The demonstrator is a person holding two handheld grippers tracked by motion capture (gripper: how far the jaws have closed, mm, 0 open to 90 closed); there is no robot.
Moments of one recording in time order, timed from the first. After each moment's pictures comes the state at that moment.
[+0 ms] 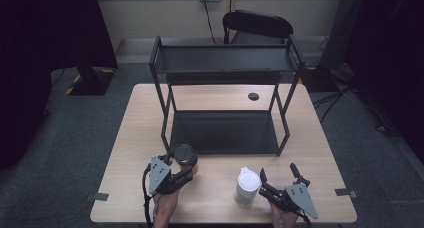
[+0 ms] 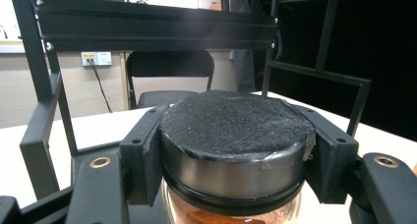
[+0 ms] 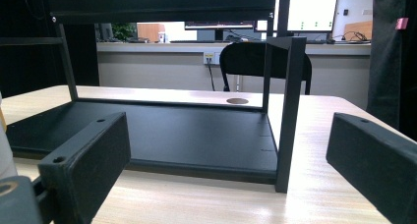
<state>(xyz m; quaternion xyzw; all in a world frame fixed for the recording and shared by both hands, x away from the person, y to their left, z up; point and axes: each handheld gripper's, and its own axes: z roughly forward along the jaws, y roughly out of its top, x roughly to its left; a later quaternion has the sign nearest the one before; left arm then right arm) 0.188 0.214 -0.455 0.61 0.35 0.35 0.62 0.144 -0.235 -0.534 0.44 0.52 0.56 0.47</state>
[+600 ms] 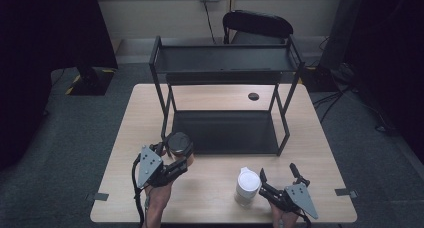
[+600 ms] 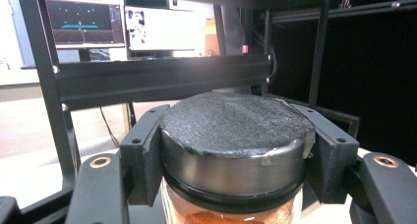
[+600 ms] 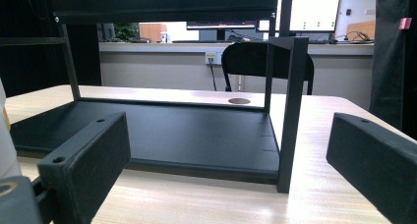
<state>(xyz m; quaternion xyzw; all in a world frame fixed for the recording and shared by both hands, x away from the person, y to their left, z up) 0.189 0.226 -0.412 0.60 0.32 0.36 0.64 0.144 -0.236 -0.534 0.44 0.53 0.56 0.47</state>
